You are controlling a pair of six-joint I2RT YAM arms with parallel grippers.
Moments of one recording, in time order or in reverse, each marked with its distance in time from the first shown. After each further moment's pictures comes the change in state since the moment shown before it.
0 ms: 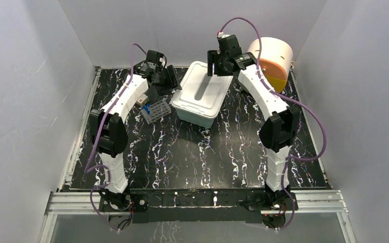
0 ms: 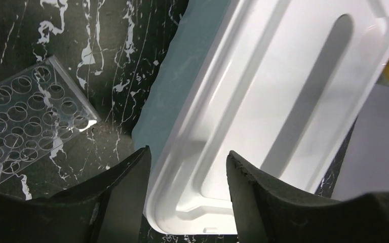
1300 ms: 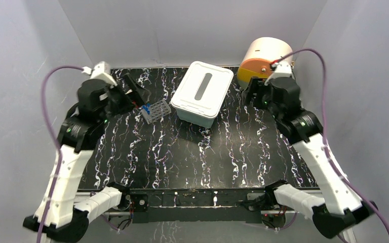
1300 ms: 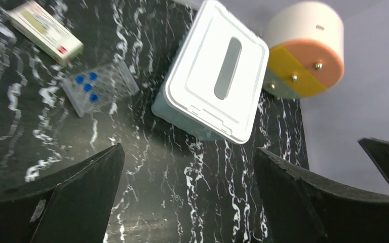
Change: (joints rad) left arm -0.001 -0.935 -0.383 -0.069 -0.227 0.003; right arm -0.002 -1.012 -0.867 0.178 0.144 0.041
